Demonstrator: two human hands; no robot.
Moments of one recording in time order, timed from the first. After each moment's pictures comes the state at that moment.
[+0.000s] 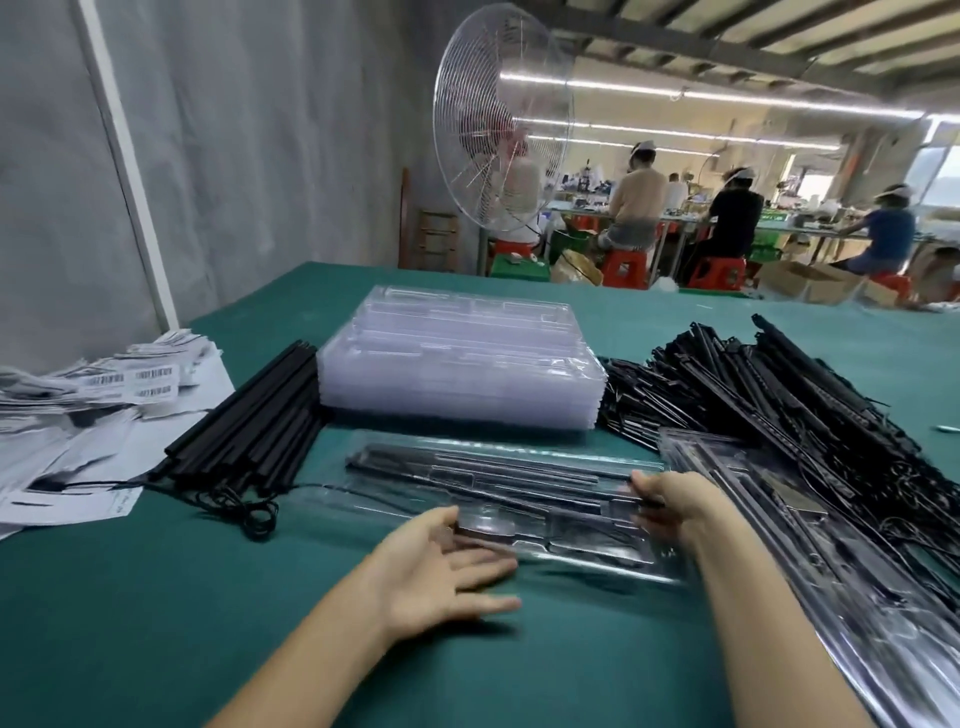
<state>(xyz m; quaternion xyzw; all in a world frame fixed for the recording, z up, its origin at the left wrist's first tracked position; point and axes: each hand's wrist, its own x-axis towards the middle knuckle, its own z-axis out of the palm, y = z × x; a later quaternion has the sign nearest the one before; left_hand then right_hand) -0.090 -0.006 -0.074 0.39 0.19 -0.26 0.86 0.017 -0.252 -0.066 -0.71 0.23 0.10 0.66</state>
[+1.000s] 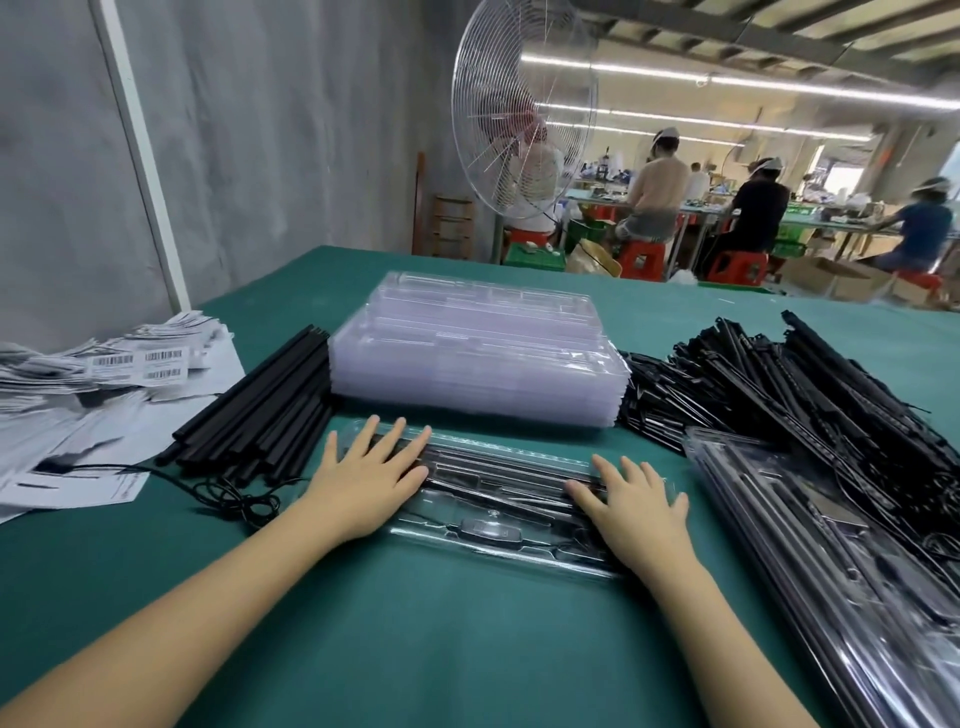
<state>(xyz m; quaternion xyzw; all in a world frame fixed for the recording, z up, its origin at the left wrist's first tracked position) -0.019 0.085 -0.105 1.00 0.00 -0.04 0.02 0.010 -0.205 -0.102 -0.99 -0.02 -0.02 0.12</state>
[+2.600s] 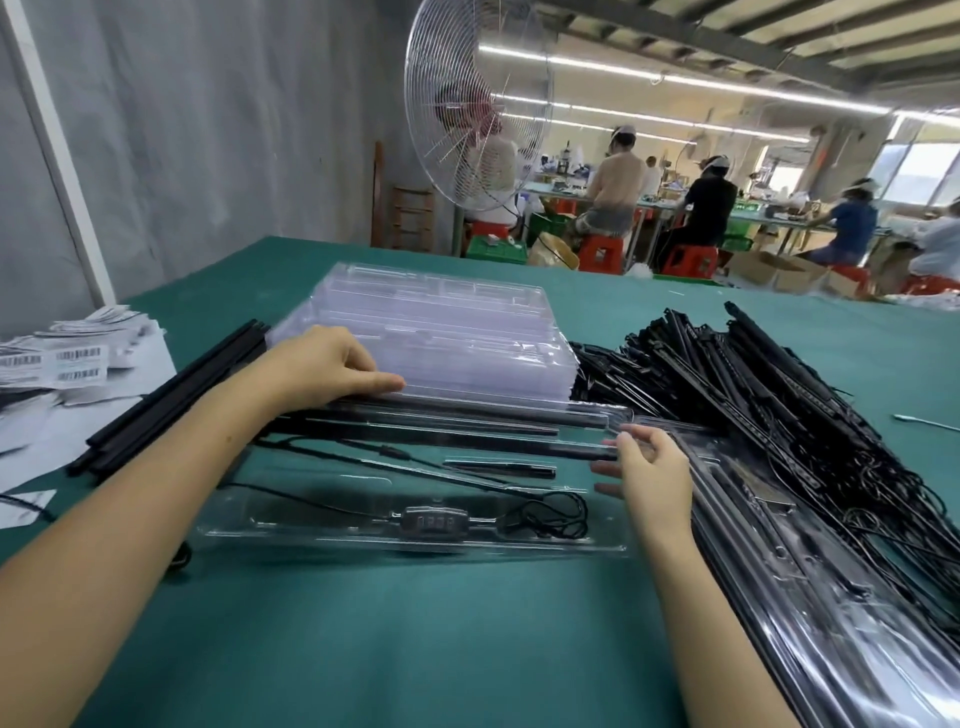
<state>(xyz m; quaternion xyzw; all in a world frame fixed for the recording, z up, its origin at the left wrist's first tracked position) 0.016 0.086 0.006 0.96 -0.11 0.07 0.25 0.012 -0.242 -0.079 -0.73 0.07 -0.19 0.66</state>
